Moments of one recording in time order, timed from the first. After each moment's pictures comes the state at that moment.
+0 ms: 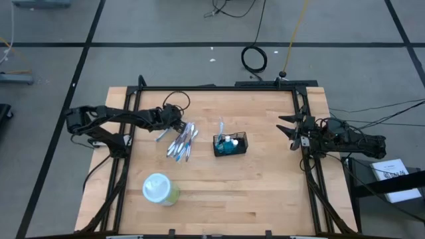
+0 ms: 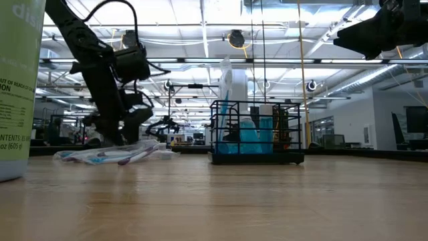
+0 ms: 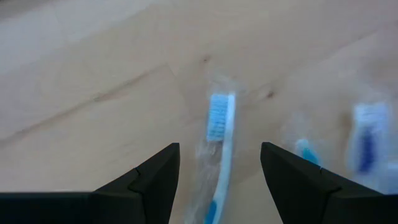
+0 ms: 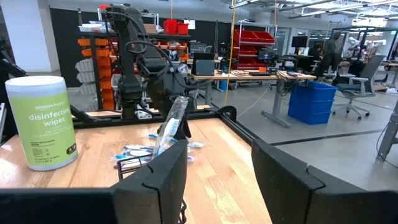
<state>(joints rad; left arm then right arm) 0.40 1.45 0.58 -0.21 -0.34 -0.60 -0.04 0.01 0.29 -0.23 0.26 -0.03</state>
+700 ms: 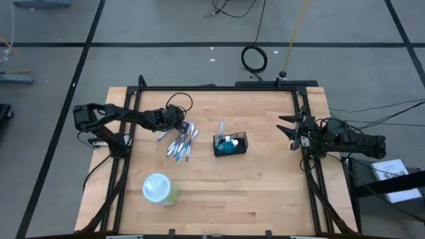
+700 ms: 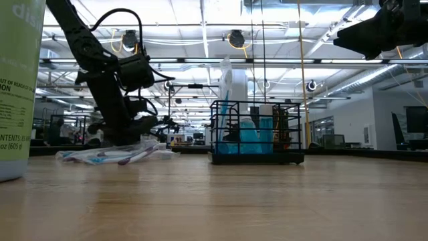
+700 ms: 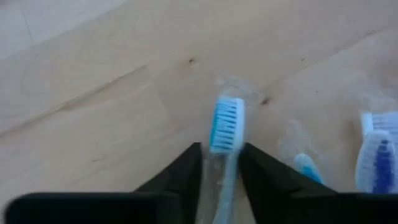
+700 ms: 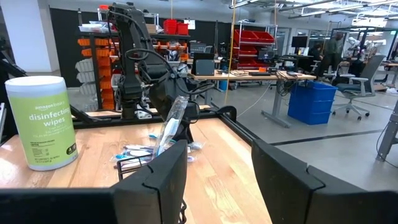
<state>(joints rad) 0.40 1.57 0.58 -0.14 -0.32 -0.62 -0.04 0.00 0.29 -0.23 0.26 -0.03</state>
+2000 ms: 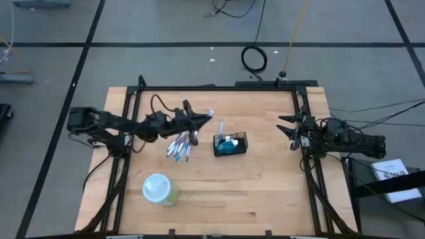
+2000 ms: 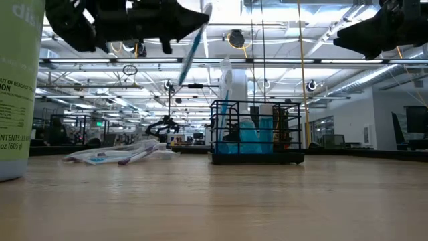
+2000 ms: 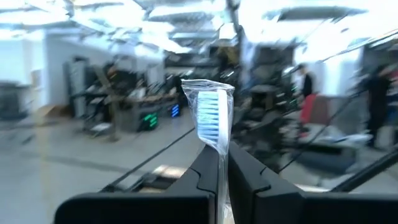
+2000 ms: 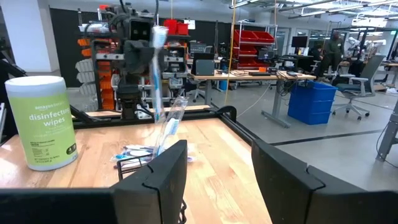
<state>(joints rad) 0.10 1.48 0.61 1.17 -0.08 0.01 -0.04 0.00 0.29 -0.23 0.26 -0.03</state>
